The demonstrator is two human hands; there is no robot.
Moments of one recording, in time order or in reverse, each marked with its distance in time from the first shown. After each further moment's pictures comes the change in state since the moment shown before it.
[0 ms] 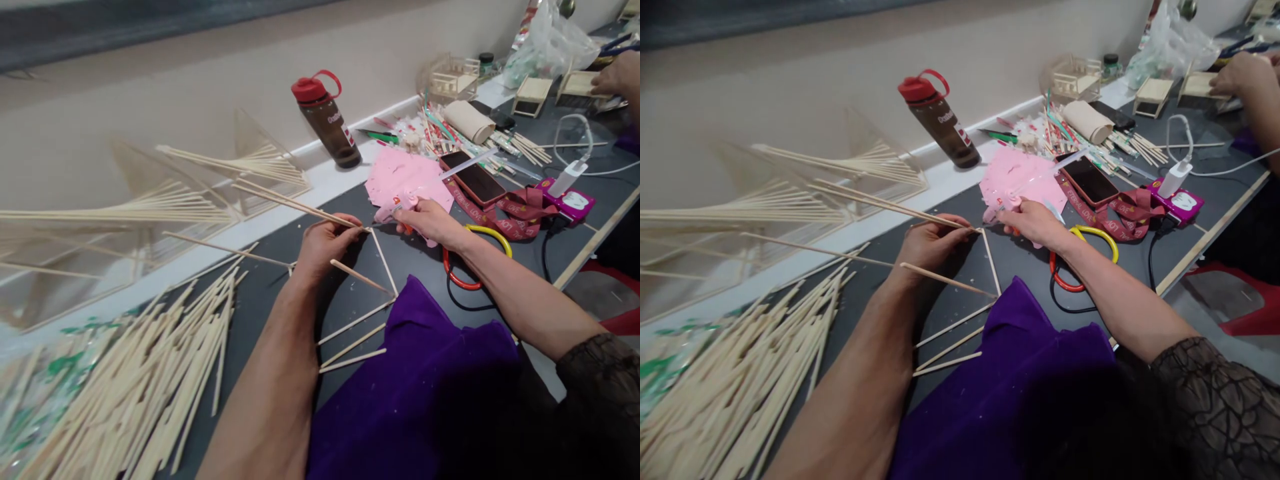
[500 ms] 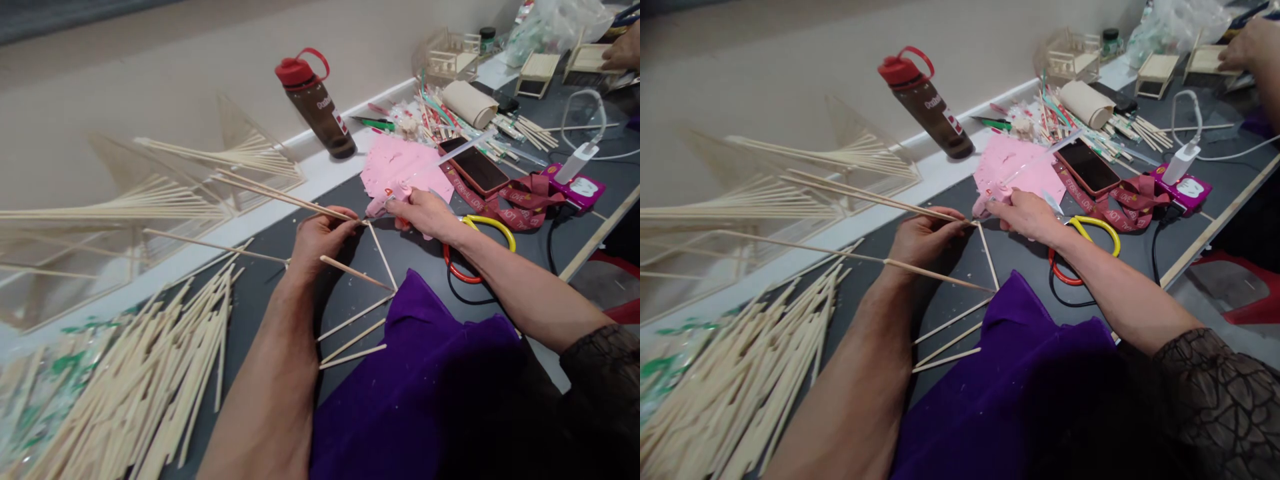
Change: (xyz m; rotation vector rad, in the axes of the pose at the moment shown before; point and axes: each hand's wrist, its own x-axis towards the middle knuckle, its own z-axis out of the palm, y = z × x) left_hand -0.002 0.006 0.001 -0.079 0.000 -0.045; right_hand -0.008 -0.014 0.003 -0.236 0.032 0.014
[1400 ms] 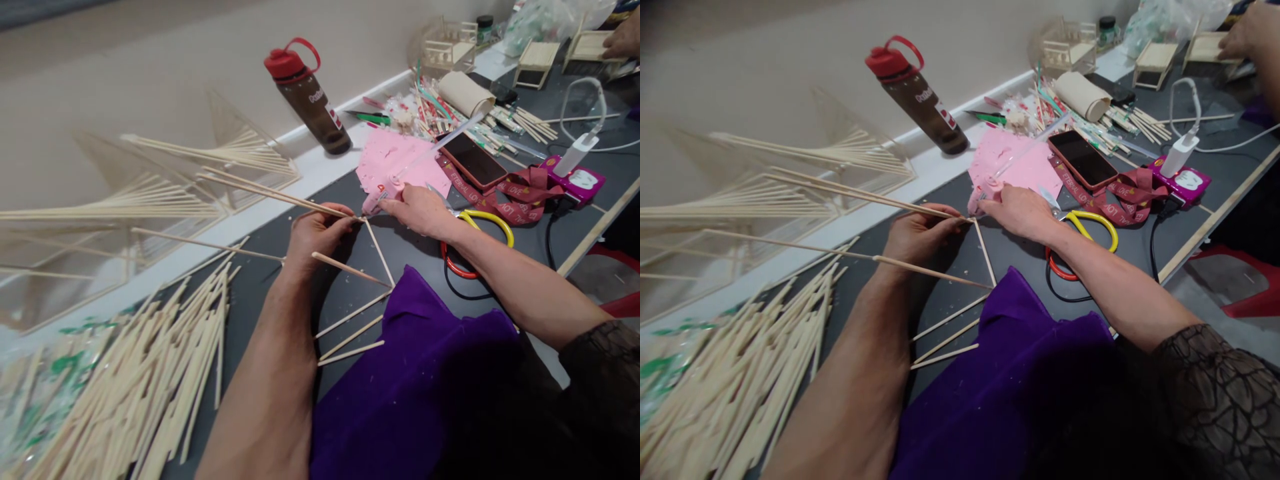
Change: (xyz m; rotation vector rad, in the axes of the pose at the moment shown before) left_hand -0.005 0.009 0.003 0.067 0.038 -0.047; right_hand 0.005 -0.003 0.004 -0.301 0.082 -0.032
